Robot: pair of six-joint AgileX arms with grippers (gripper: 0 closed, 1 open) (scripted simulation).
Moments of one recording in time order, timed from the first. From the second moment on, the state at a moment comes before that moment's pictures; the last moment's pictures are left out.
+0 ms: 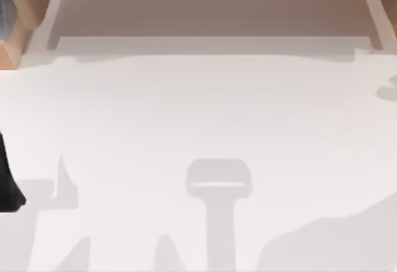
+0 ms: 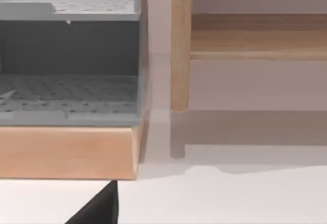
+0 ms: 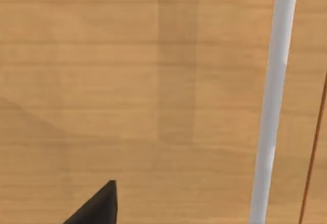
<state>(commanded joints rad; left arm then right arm) 0.00 0.00 0.00 0.00 0.00 0.00 -0.44 2.34 1.19 1.16 -0.40 -1.56</state>
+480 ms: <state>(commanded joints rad) 0.00 0.00 0.00 0.00 0.00 0.00 -0.44 2.35 1.21 1.14 -0.40 -1.56</state>
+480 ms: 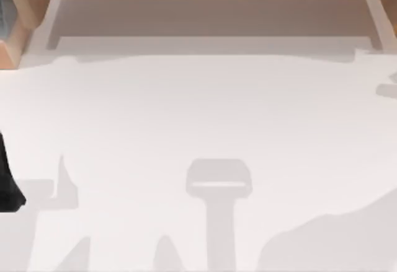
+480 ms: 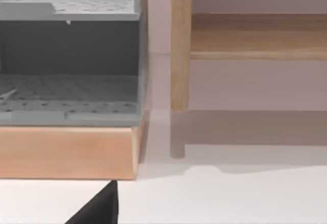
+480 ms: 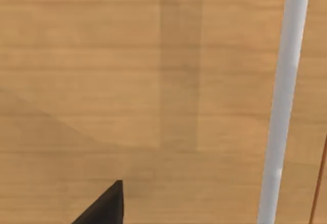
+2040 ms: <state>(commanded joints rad) 0.00 0.00 0.00 0.00 0.00 0.00 -0.47 2.29 1.07 1.22 -0.43 -1.55</state>
